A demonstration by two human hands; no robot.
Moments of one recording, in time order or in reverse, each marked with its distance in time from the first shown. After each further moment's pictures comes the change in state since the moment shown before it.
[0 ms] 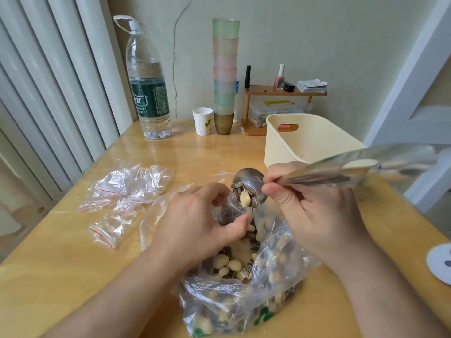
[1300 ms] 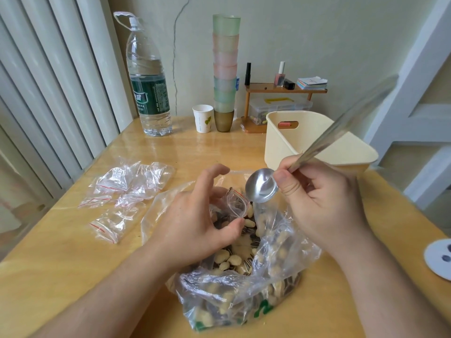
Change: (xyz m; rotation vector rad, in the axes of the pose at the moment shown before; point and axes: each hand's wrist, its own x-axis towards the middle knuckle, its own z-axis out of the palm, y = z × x) left_hand -0.008 -0.020 0.001 -0.203 -0.095 0.110; right_hand -0.007 0.010 0.001 0.000 0.070 0.203
